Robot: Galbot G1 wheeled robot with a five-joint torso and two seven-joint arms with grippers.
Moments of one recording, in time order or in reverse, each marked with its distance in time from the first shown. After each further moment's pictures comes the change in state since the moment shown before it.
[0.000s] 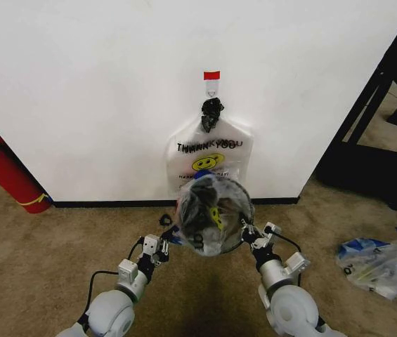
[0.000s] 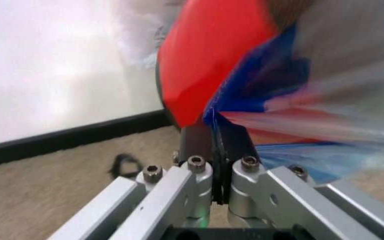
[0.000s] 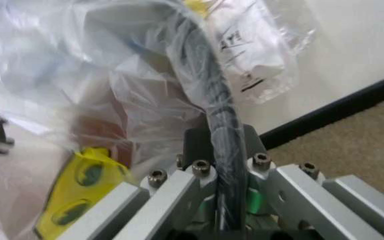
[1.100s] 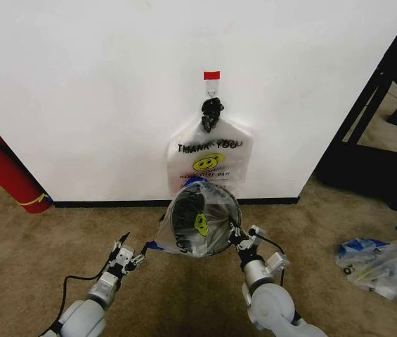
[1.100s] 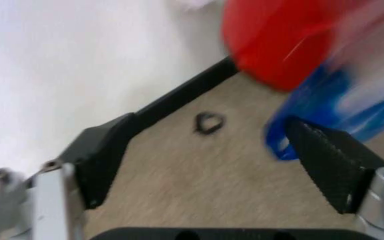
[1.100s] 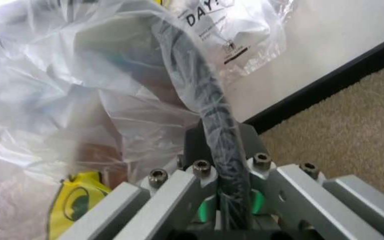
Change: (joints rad) left arm 0.091 0.121 -0.114 0.108 0.284 -0.114 0.104; right arm 0.083 0.118 -0.083 -0.110 -0.058 0.019 0.131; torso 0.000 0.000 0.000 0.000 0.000
